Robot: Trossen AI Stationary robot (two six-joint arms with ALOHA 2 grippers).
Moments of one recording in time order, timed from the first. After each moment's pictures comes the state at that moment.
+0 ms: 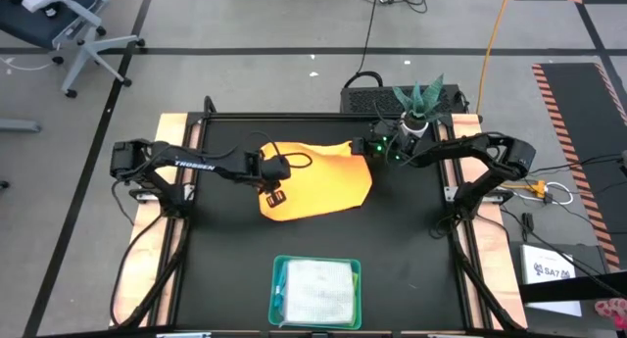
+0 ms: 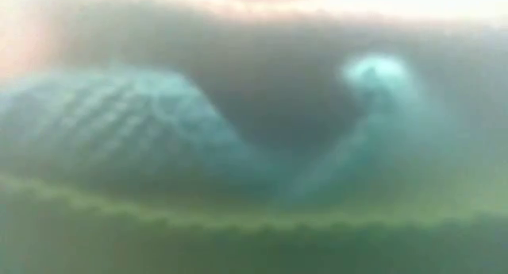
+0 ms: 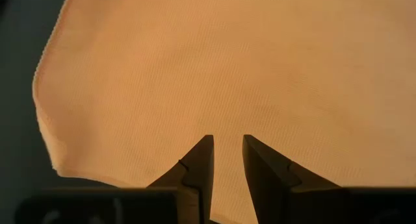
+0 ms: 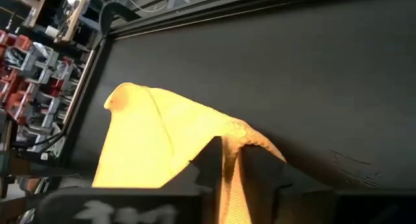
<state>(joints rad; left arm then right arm) 0.15 1.56 0.95 -0.63 -0.23 -0.27 -0.56 1.55 0.59 0.40 -0.06 0.90</state>
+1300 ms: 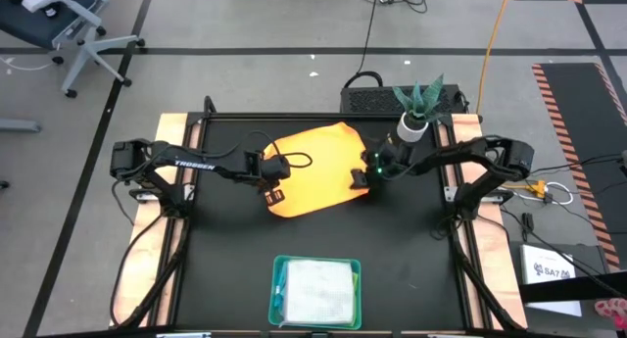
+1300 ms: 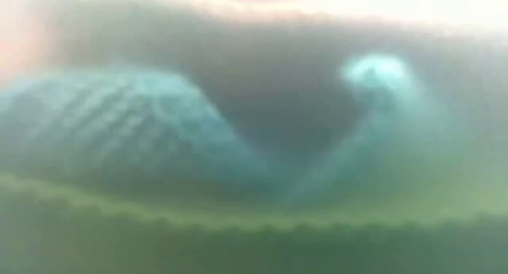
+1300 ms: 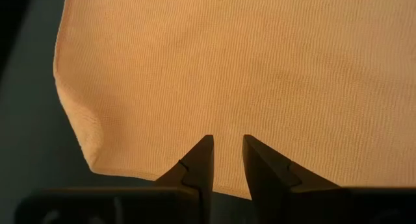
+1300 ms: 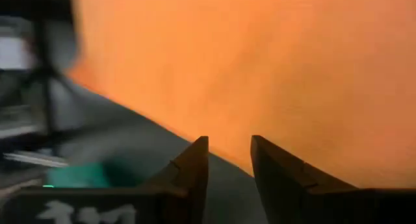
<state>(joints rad) 0.16 1.56 0.95 -0.63 -0.27 -0.21 -0.43 1.55 0.59 0.06 -0.47 0.96</state>
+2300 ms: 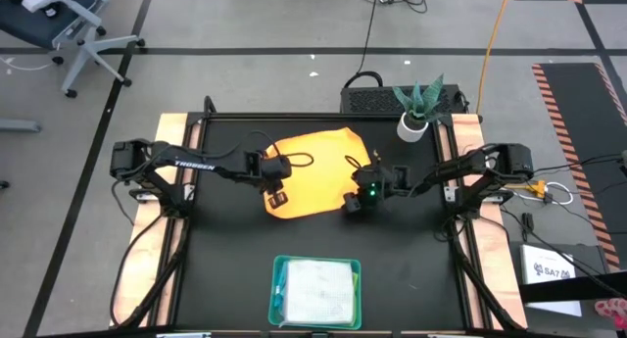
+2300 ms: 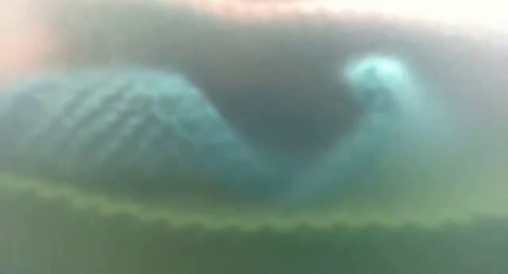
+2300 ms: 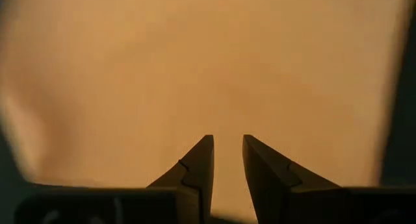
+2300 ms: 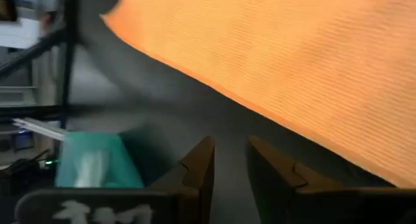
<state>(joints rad) 0.15 1.56 0.95 -0.58 -0.15 -0.23 -0.12 1.55 0.59 0.21 -0.27 1.11</state>
